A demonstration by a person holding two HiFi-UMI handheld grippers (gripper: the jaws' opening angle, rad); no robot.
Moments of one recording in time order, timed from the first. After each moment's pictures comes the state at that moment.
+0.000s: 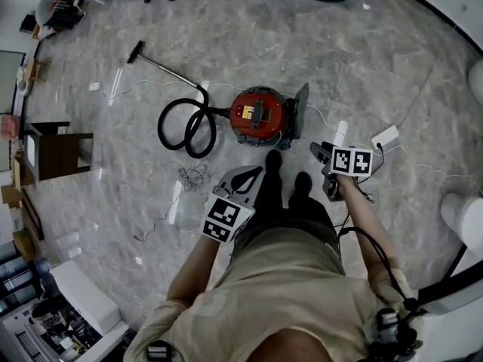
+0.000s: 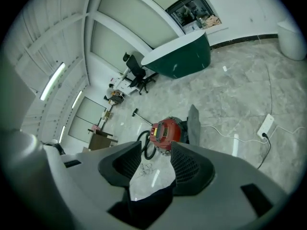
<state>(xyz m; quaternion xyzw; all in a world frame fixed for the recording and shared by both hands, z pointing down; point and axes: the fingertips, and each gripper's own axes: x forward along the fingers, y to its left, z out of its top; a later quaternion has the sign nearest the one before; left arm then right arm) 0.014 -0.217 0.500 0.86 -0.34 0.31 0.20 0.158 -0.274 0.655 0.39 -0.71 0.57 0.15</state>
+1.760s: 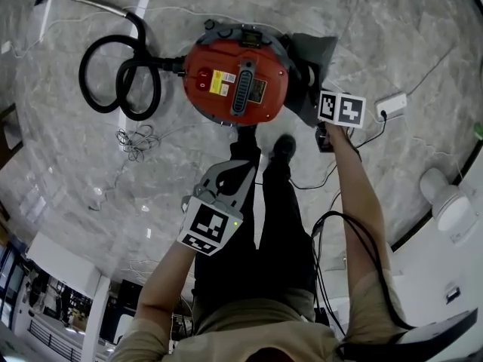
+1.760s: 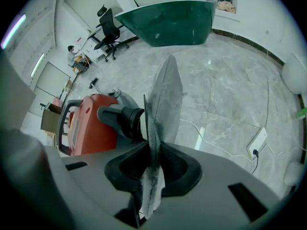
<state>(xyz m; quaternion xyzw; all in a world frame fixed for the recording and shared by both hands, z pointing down) -0.054 -0.306 0.809 0.84 -0.24 0.32 0.36 0.115 -0.418 1.024 0.43 -0.61 0.54 0.38</state>
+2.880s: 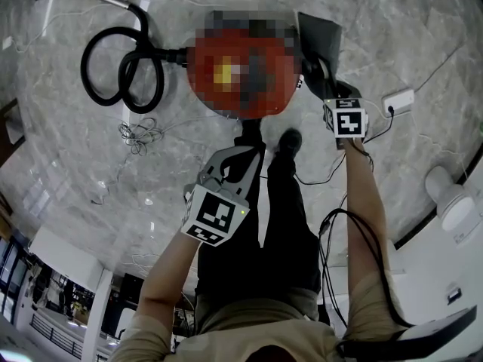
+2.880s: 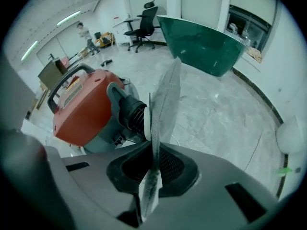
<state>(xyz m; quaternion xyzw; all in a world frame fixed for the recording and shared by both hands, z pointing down) -0.060 -0.314 0.826 0.84 -0.25 0.34 0.34 0.134 -0.414 1.028 0.42 -0.69 0.35 0.48</state>
